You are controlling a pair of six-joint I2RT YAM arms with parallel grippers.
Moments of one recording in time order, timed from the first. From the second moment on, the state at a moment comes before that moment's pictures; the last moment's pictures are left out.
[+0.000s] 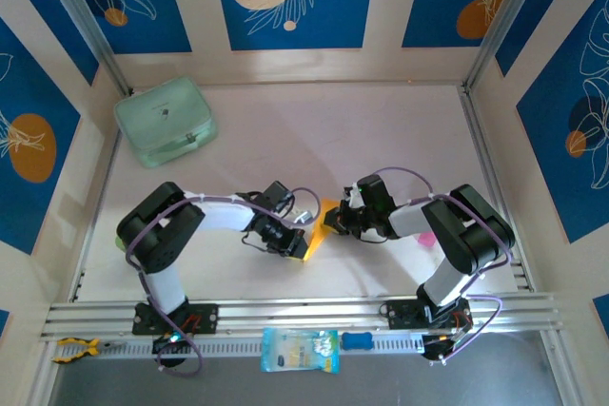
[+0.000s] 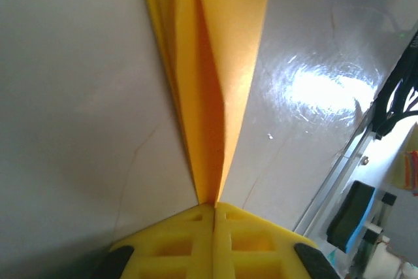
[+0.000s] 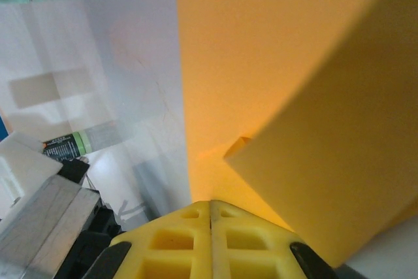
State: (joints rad) left arm -0.79 1.78 0.82 -0.29 0.73 -0.46; right arm 0.48 1.64 0.47 0.31 -0.64 1.00
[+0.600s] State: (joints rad) left arm -0.80 1.60 0.76 -0.35 0.64 -0.48; right arm 0.48 1.62 0.47 0.29 -0.62 1.00
